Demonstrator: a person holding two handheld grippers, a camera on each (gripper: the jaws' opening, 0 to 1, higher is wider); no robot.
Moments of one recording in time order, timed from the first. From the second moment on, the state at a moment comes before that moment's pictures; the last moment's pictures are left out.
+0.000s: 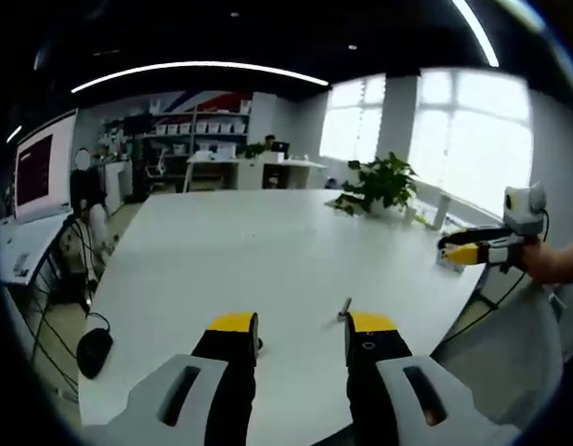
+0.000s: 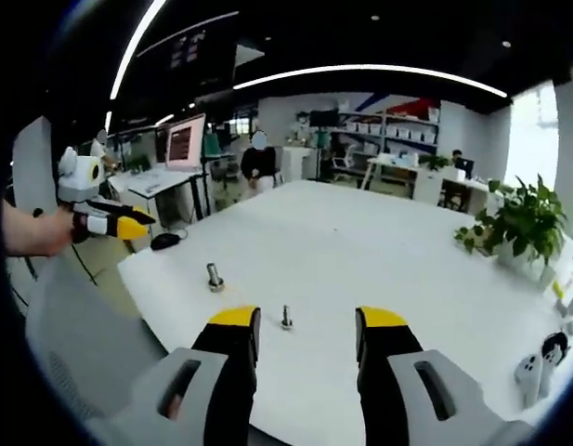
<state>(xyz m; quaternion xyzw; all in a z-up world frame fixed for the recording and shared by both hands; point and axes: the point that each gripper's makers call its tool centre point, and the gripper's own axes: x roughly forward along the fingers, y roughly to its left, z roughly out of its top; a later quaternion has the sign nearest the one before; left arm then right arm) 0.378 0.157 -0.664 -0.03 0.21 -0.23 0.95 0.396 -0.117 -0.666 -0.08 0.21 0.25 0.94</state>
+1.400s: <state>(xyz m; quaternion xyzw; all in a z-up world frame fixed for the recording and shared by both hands) 0.370 0.156 -0.670 0.00 0.21 -0.22 0.95 0.391 -0.124 -0.683 -0.09 0.23 0.24 0.94</state>
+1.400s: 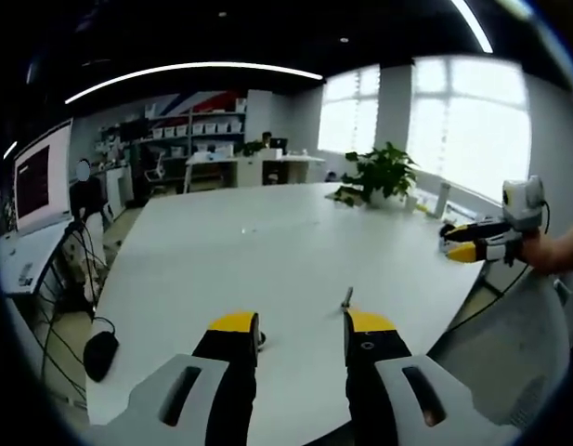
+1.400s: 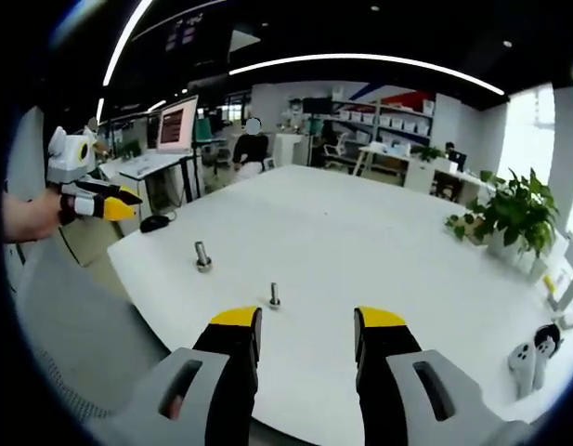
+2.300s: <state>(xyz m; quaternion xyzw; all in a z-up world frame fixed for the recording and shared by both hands) 0.371 0.165 -0.670 0.01 0.21 -0.19 0.96 0.380 -0.104 -0.705 -0.17 0.25 0.29 0.91</state>
